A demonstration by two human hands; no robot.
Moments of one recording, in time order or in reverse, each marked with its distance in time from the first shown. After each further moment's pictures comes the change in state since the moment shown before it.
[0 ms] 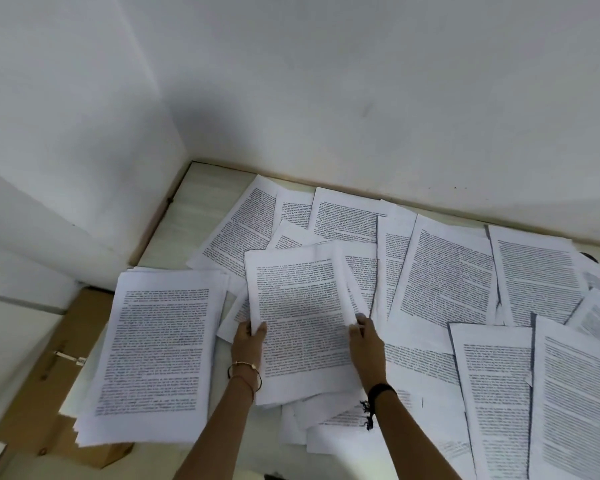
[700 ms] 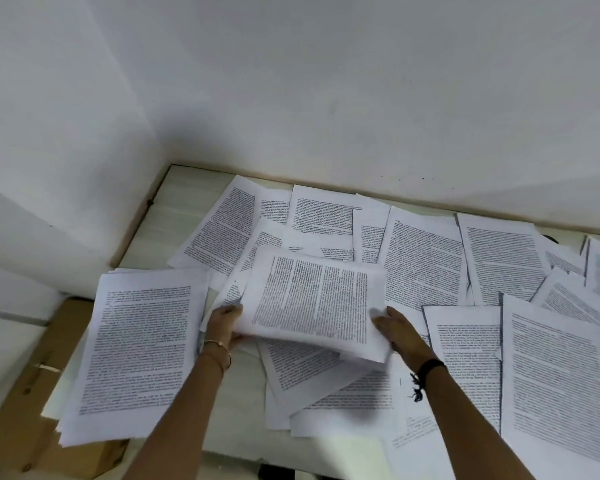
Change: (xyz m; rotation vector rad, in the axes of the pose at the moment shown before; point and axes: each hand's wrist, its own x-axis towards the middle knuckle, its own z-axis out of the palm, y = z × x) left_hand -0.005 0.030 -0.006 -0.200 -0.094 -0.070; right_hand 0.021 0.033 -0.101 0.273 -0.227 0.040
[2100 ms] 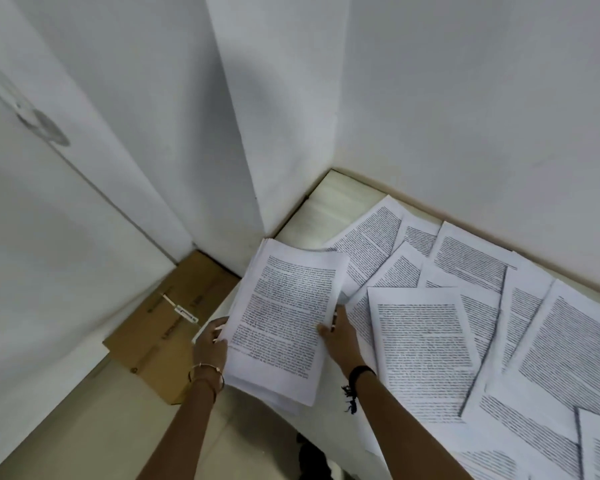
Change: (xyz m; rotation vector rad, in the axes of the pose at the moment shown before) left_hand -0.046 0.000 -0.242 0.209 0.529 0.230; right_hand -0.014 -0.034 0.324 -0.416 -0.263 -0.225
